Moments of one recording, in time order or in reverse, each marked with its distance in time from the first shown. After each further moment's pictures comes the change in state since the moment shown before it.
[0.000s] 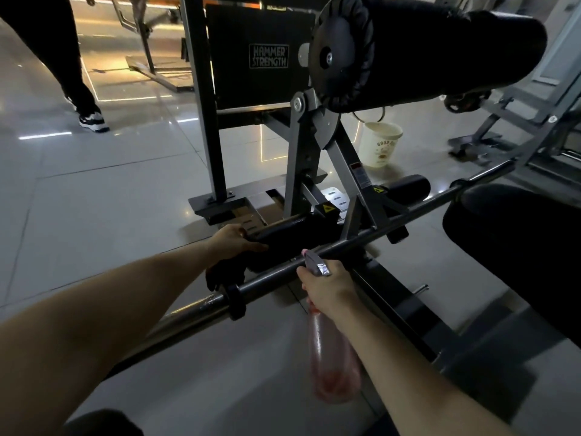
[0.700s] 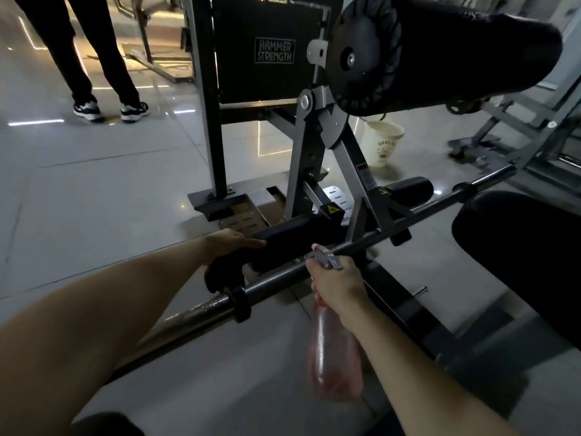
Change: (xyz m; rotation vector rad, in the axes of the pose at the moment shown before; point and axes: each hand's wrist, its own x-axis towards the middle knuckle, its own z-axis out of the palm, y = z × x) left_hand 0.008 -0.009 -0.017 0.009 -0.154 -0.133; right_hand 0.007 -0.012 0.000 0.093 0.061 0.016
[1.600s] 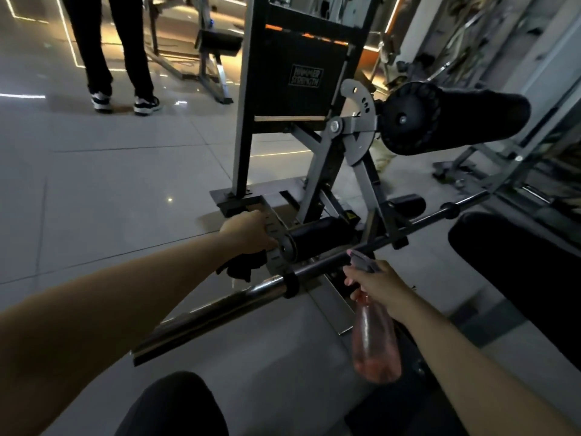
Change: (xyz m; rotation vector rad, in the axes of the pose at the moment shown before) left_hand -0.163 0.008 -0.052 0.522 0.321 0.265; right_hand -0.091 -0.052 -0.011 -0.077 -0.139 0.076
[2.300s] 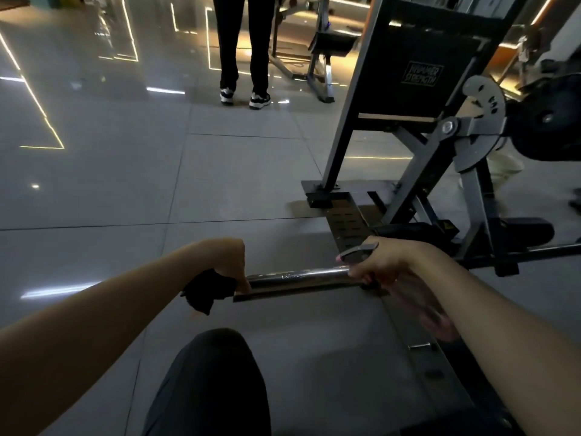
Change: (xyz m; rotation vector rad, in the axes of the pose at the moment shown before) left_hand -0.168 -0.134 -0.021 0.189 -0.425 -0.402; right_hand 0.030 -0.082 0.107 -0.747 -0.767 -0.070
